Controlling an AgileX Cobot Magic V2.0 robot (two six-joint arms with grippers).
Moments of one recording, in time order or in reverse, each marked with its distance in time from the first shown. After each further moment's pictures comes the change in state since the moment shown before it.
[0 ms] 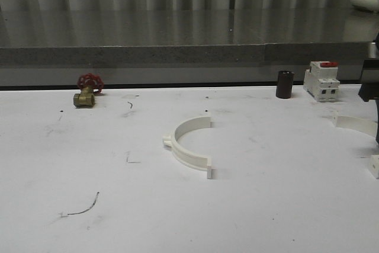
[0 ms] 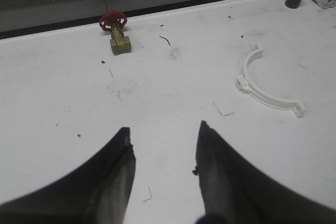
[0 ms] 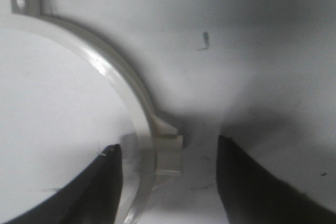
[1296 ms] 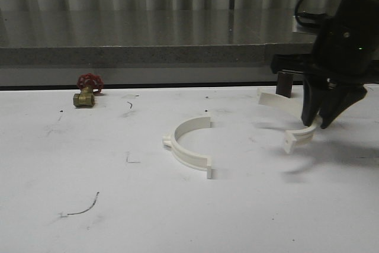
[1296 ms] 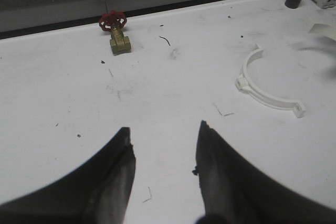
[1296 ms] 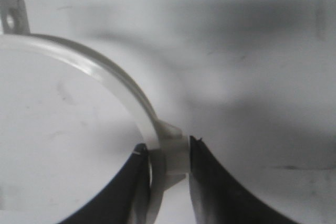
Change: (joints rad) left arm 0.000 0.000 0.000 0.000 0.000 0.000; right arm 0.355 -0.037 -0.090 -0.006 0.062 0.352
